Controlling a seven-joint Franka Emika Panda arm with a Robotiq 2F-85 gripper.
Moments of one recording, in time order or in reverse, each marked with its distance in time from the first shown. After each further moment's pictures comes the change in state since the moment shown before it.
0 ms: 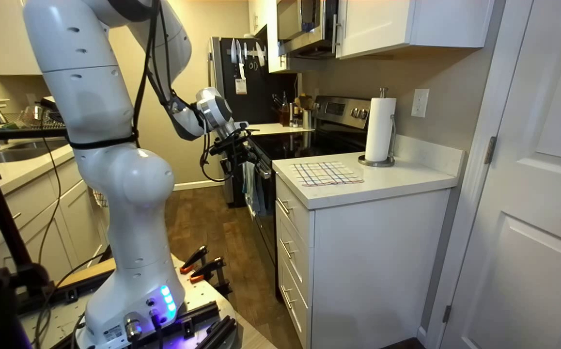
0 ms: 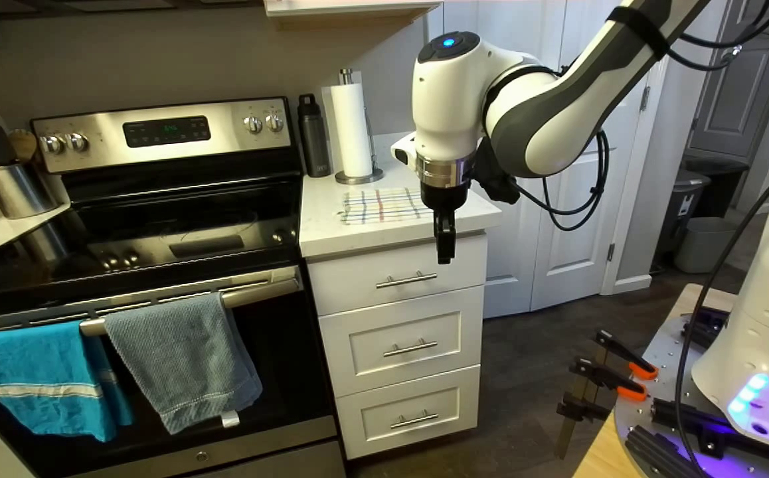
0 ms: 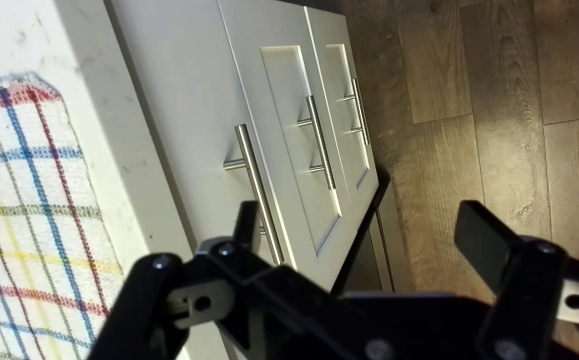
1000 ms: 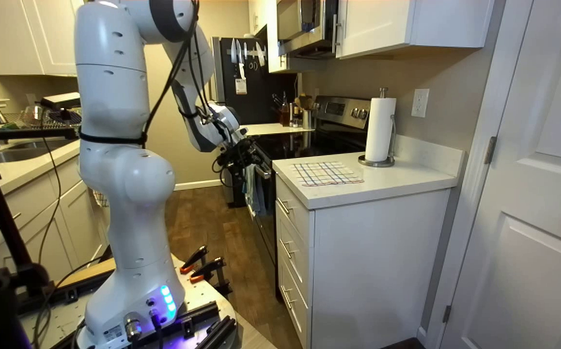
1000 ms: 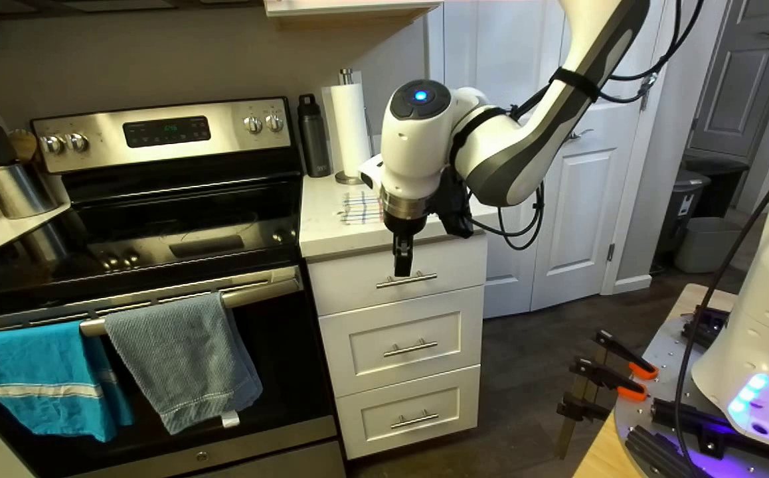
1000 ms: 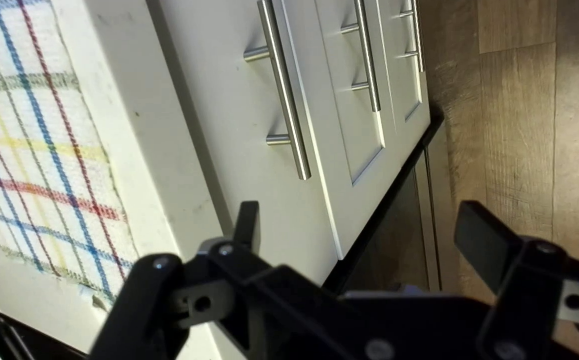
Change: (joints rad) arm 0.023 0.263 -0.016 0.186 -0.486 0.089 0.406
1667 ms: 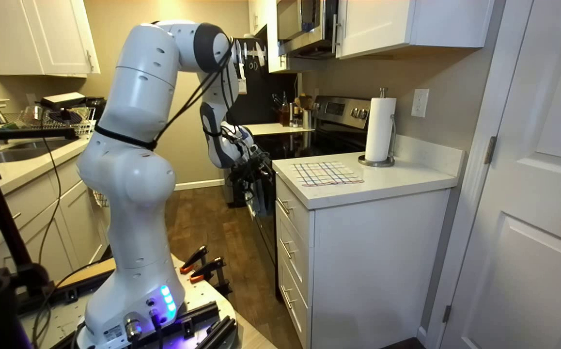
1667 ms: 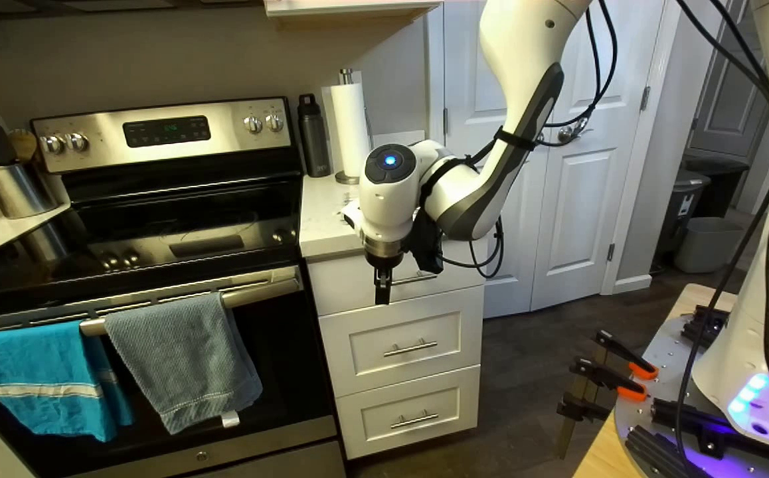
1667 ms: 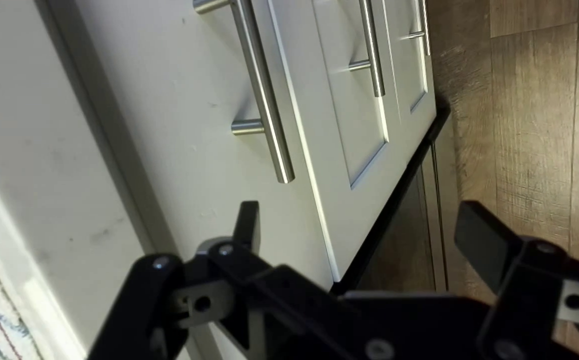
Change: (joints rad) arm 0.006 0.303 -0.039 0.212 -0.211 0.011 0.150
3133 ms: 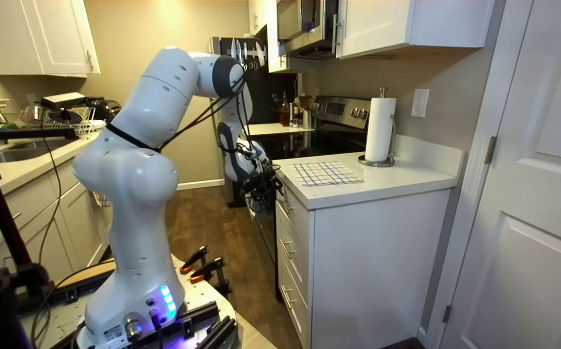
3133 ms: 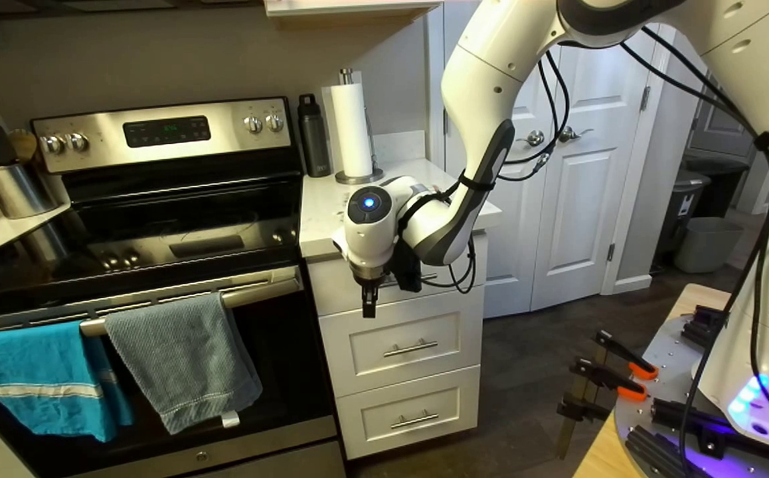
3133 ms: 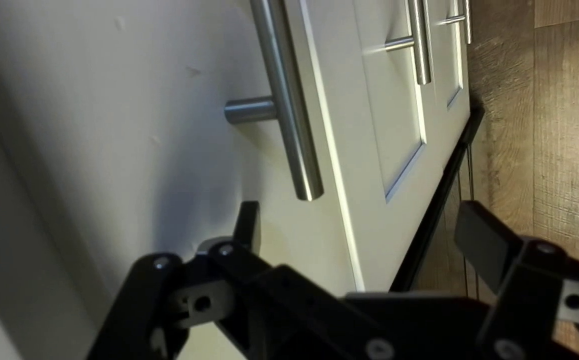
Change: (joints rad) arm 0.076 0.252 -0.122 0.243 -0.073 0.018 0.020
